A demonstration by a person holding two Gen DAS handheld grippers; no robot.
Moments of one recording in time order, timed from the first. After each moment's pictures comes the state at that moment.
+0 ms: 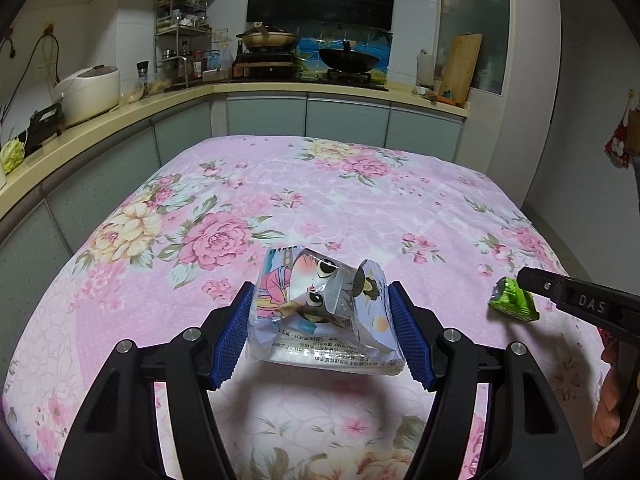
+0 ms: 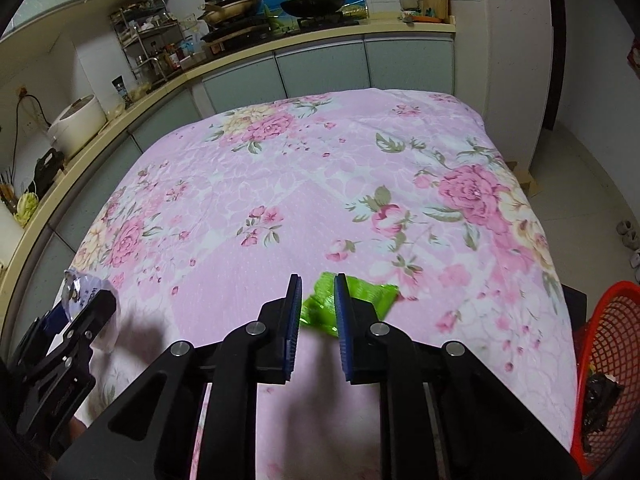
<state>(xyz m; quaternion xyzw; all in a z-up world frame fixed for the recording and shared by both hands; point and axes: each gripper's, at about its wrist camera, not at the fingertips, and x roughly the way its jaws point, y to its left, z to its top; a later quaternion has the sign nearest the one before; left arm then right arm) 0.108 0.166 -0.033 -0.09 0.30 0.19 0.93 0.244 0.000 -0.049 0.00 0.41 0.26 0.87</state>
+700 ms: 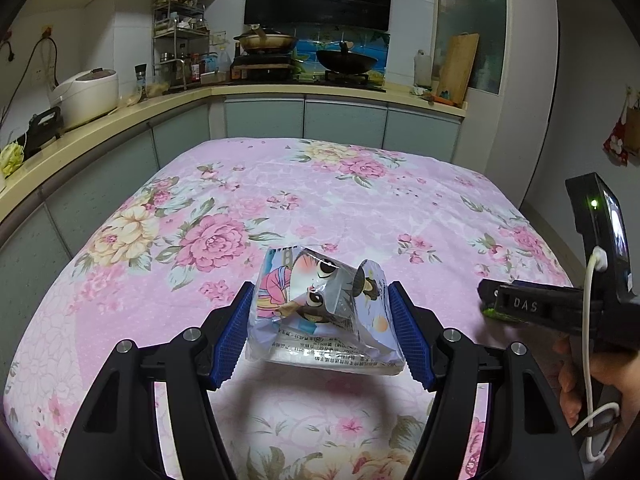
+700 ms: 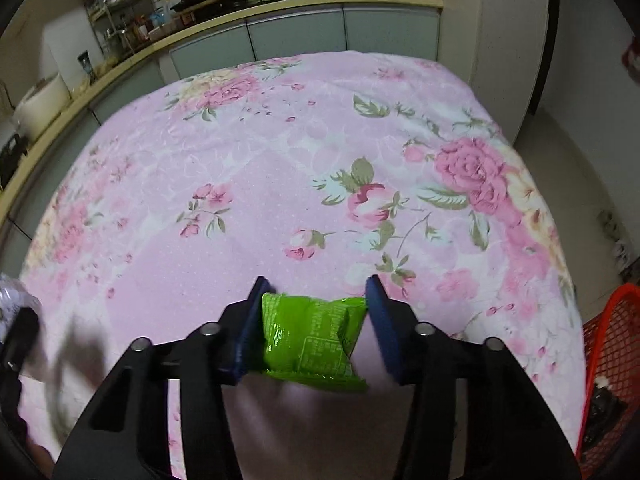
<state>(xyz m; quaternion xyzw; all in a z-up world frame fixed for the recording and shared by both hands) 0.107 0.164 -0.033 -0.09 0.30 0.19 0.93 0.278 0.021 -0.086 -0.05 0.45 0.21 0.87</state>
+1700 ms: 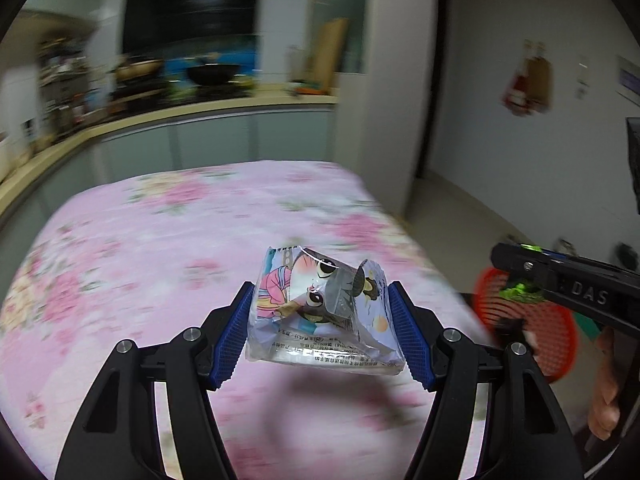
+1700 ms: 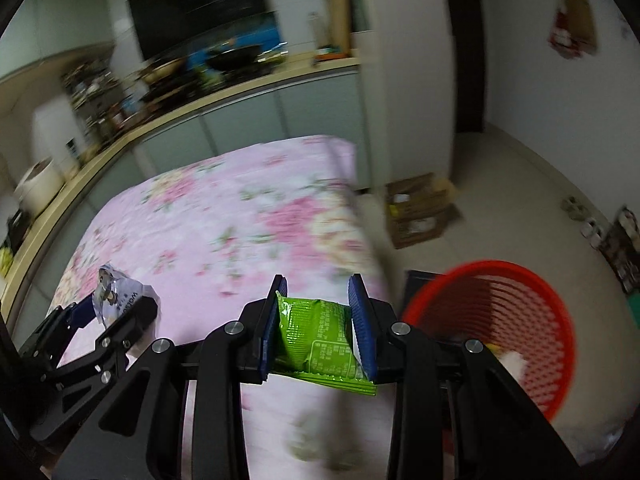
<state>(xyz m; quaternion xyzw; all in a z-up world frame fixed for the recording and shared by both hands) 0.157 -0.001 -0.006 -0.03 0.30 -0.02 0.95 0.222 -0.167 -0.007 0.05 0.36 0.14 0.92</state>
